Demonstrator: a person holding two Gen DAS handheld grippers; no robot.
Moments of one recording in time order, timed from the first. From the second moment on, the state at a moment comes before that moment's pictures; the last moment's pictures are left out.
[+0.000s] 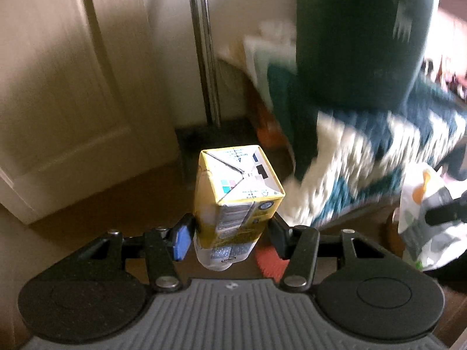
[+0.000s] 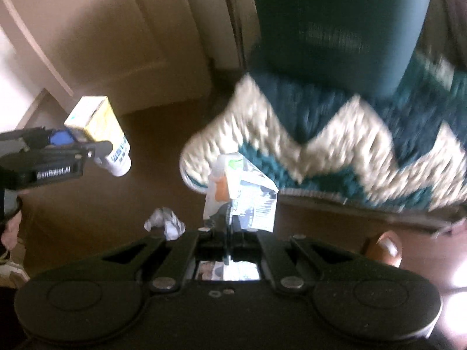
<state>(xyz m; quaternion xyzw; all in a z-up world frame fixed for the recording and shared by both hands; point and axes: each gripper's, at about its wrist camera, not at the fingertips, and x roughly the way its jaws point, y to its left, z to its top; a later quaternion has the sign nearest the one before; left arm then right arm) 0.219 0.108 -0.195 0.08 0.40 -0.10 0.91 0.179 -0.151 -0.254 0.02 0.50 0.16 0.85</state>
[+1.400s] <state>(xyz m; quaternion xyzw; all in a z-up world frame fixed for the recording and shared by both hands) 0.378 -0.128 0.075 0.05 0.32 -0.16 0.93 0.324 -0.283 -0.005 0.03 0.27 0.11 0.96</state>
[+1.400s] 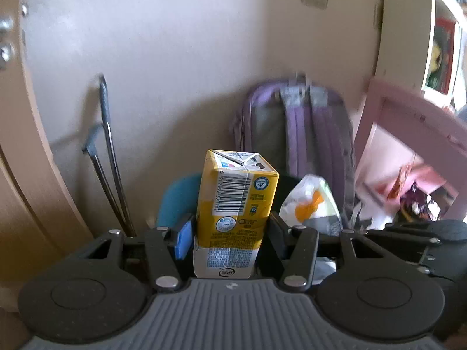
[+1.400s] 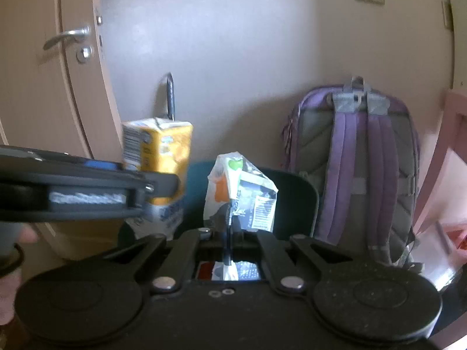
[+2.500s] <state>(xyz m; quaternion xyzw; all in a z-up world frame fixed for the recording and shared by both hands) 0.396 -0.143 0.038 0.07 0.40 -0.13 0.90 0.311 -0.287 -0.023 0.02 0.32 0.13 0.94</state>
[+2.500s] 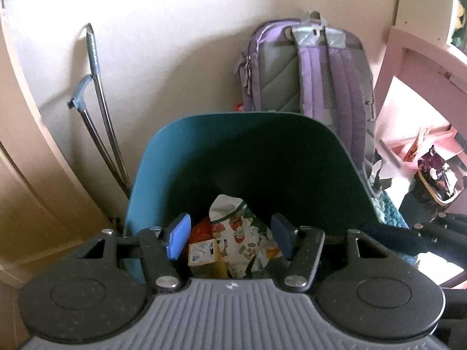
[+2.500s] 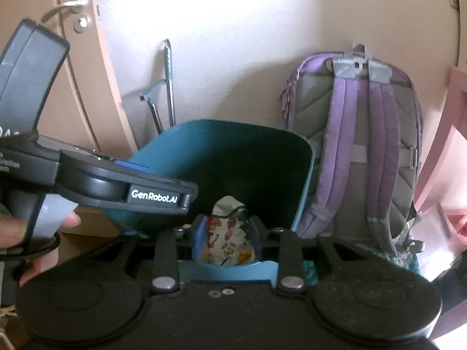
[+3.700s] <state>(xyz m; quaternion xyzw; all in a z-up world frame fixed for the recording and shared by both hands) 0.186 0.033 0.057 0.03 0.34 -0.09 0.94 0.160 -0.209 -0.024 -0.01 0.32 0.25 0.91</state>
